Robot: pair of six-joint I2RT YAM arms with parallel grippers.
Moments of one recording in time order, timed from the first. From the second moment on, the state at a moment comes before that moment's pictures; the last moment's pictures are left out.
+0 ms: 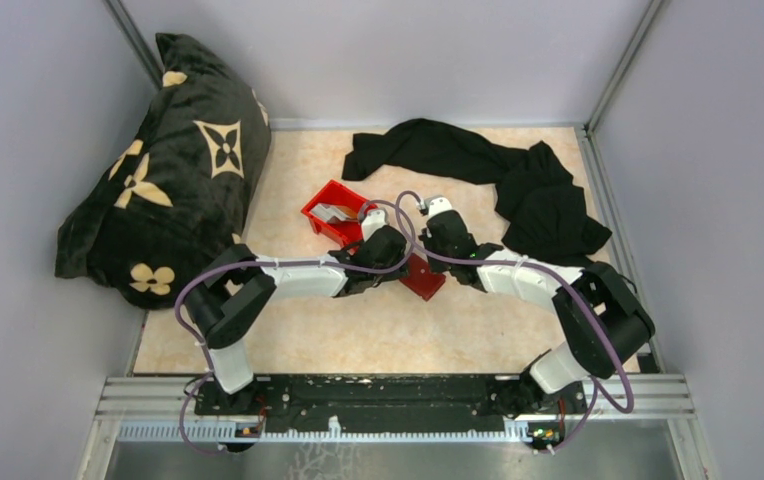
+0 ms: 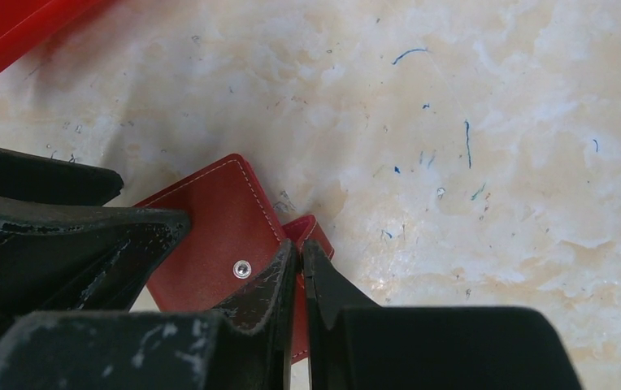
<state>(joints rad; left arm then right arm) -0.91 1.81 0.97 0.04 -0.37 -0.88 0.65 1.48 0.76 -0.05 0.19 0.19</state>
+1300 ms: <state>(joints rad) -1.00 1.76 0.91 0.03 -0.42 -0.95 0.73 1.53 0.78 -0.05 0.19 0.21</state>
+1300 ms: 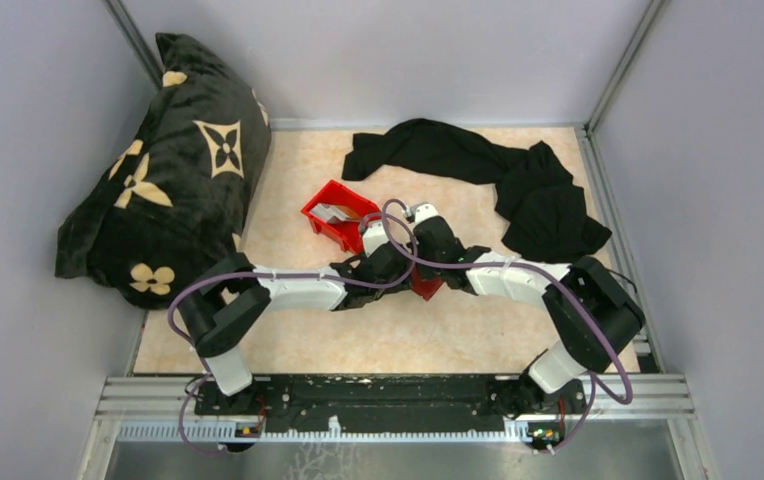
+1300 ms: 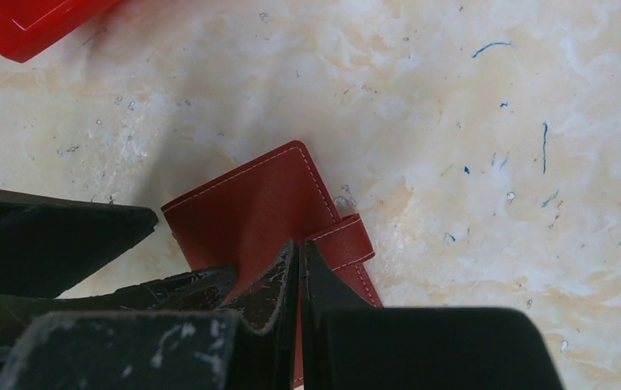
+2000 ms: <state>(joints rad) -1.00 1.77 0.91 0.07 -0.42 -0.97 0.73 1.53 0.78 -0.05 0.19 0.23</state>
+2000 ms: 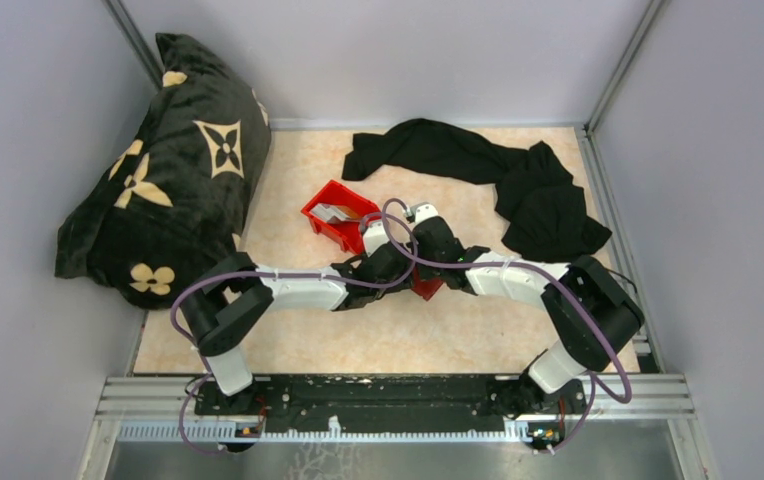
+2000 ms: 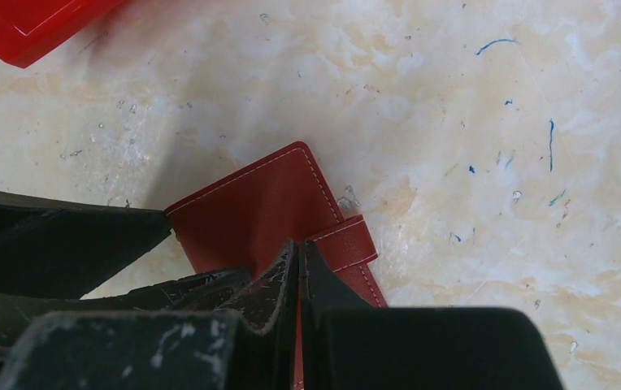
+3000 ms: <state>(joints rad) -1.00 1.79 0.92 0.07 -0.42 -0.98 0.73 1.53 0.75 0.01 0.19 0.28</state>
